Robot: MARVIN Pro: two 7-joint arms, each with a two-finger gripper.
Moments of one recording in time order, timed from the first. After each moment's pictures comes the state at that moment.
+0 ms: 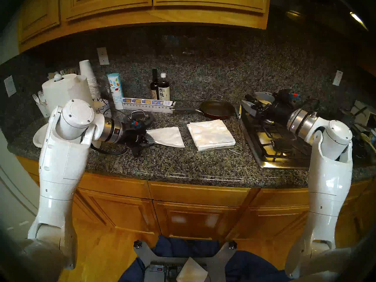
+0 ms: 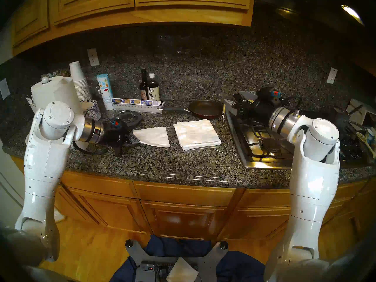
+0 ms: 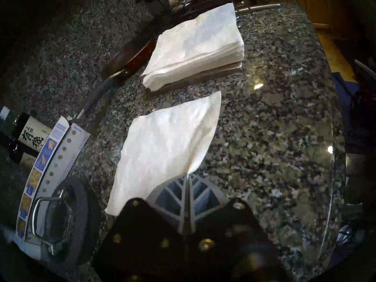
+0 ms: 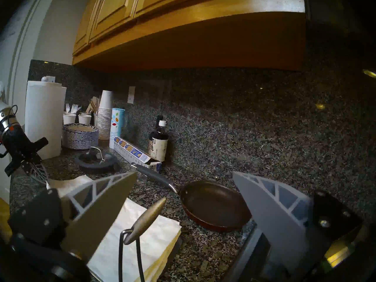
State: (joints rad) left arm 1.21 -1.12 -1.64 -1.81 0.48 0.31 -1.49; right arm -1.33 -1.31 1.98 -1.90 0.07 0.46 1.02
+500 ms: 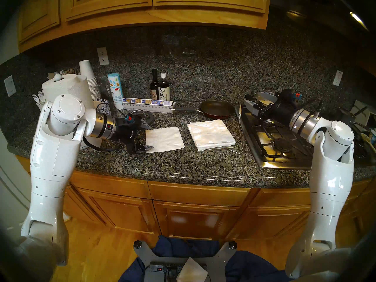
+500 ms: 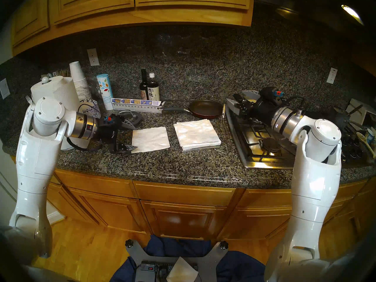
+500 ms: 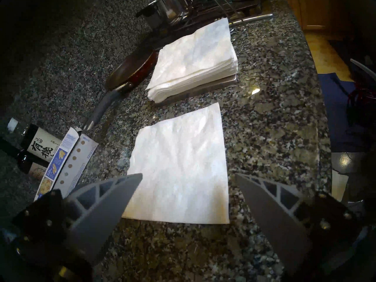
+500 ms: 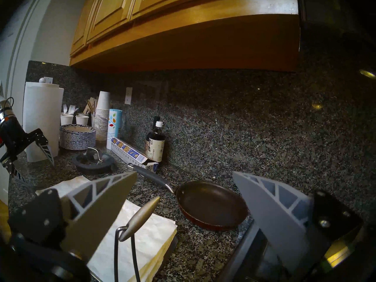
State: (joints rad) left arm 1.18 -1.04 -1.67 -1.83 0.38 0.32 -1.49; right arm -1.33 -1.31 2.00 -1.90 0.08 0.46 1.02
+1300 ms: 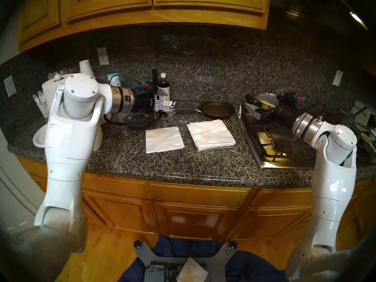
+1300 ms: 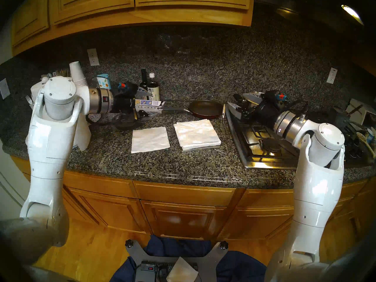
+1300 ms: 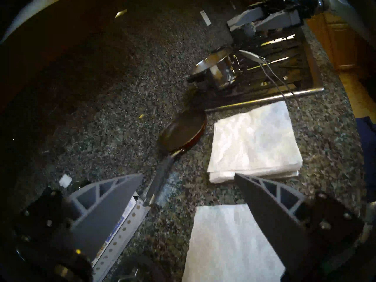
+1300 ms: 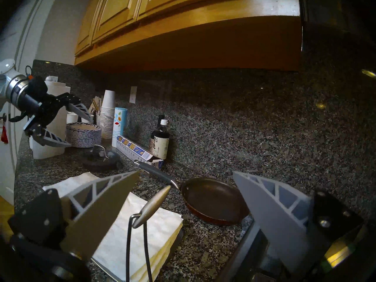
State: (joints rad) left arm 1.00 -1.25 -1.56 -1.76 0.34 0.41 -1.22; right arm -1.39 -1.32 2.03 -1.94 0.08 0.47 1.07
